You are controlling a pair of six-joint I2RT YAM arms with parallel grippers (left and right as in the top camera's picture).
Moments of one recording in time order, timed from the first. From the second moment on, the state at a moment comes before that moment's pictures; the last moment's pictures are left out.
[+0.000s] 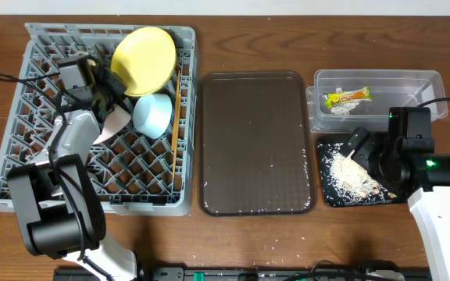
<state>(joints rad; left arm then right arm) 0.23 1.82 1.12 -0.05 0.21 -0.56 0.00 1.16 0.97 -0.96 -0.04 0.67</state>
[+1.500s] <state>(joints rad) -0.25 1.59 1.12 -0.17 -0.73 0.03 0.00 1.16 0.97 -0.96 -0.04 0.67</state>
